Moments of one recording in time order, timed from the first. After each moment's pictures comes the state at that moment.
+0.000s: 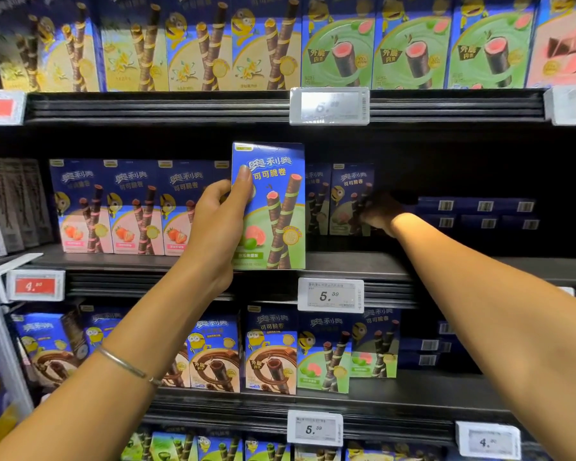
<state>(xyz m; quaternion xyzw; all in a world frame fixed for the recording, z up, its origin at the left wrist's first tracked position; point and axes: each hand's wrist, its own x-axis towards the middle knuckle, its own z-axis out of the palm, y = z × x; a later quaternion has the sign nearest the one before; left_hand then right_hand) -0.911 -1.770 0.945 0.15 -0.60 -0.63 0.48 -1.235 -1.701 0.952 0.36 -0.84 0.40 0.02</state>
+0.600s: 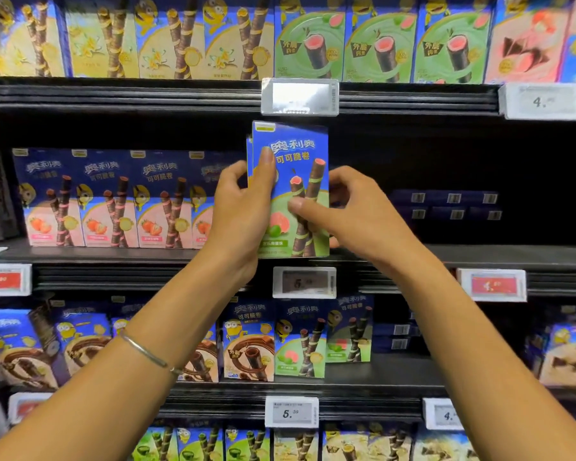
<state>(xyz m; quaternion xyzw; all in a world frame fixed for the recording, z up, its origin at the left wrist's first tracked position) -0.944 -1.723 0.949 0.10 -0.57 -0.65 0.50 -1.035 -1.599 0.957 0.47 -0.68 0.57 0.03</state>
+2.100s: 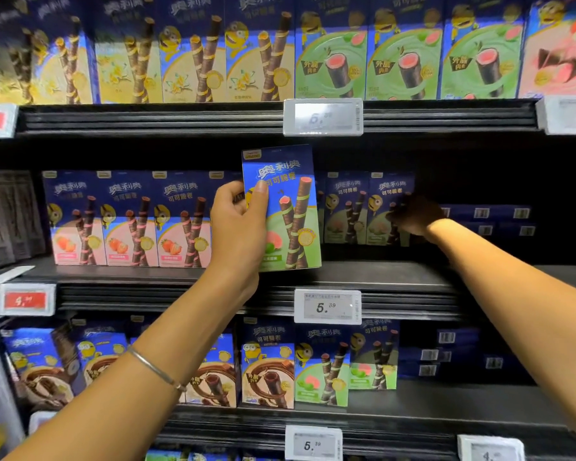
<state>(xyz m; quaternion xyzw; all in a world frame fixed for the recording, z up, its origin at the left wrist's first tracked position) -0.940 -1.748 0.950 0.11 -0.57 -0.61 0.55 -1.255 -1.644 0.958 0.32 -0.89 0.29 0.14</state>
